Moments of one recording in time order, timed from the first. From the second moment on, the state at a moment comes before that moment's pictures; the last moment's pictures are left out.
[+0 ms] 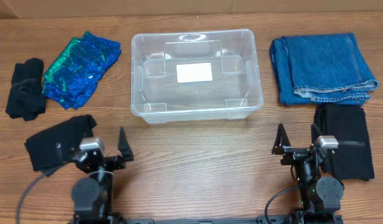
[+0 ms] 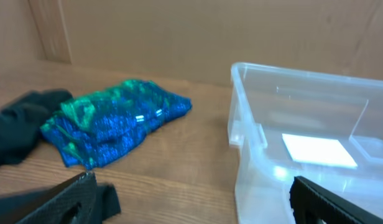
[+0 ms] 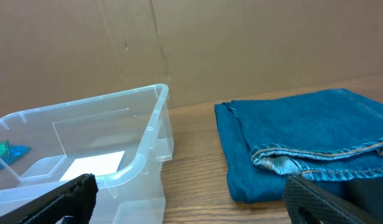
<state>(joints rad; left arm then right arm) 0.01 0.10 0.13 -0.16 -0.09 -0.14 -0.01 0.01 0.02 -0.03 -0.06 0.20</state>
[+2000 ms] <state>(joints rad) 0.12 2.21 1.72 -0.58 -0.37 0.42 -0.01 0.01 0.02 -0.03 -0.06 0.20</state>
